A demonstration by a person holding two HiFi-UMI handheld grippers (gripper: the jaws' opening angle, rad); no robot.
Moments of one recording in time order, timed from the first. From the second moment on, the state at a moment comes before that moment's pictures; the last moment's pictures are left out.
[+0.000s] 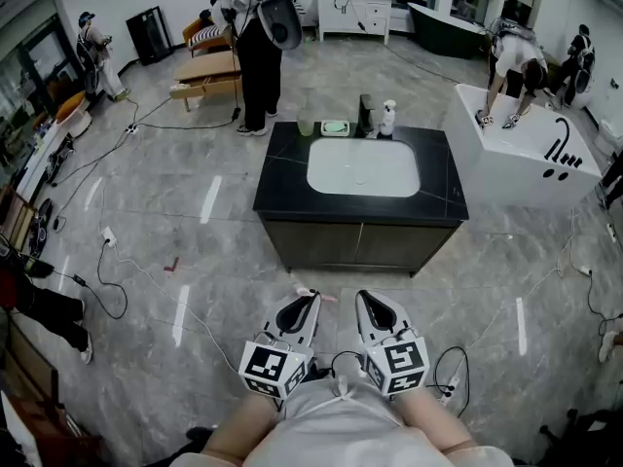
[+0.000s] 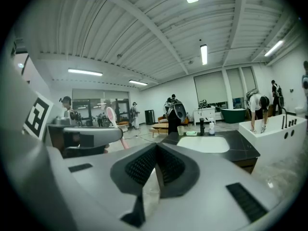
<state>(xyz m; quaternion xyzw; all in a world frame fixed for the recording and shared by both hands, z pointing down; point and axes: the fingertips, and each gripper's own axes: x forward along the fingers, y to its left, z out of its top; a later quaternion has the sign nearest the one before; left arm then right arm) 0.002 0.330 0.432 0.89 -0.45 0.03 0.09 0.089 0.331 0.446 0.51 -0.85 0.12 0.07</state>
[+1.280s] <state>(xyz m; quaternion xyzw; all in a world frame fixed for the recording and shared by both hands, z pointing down) -0.030 0.172 0.454 0.89 -0.44 0.00 0.14 0.067 0.188 0.500 0.51 -0.83 0.19 0.10</state>
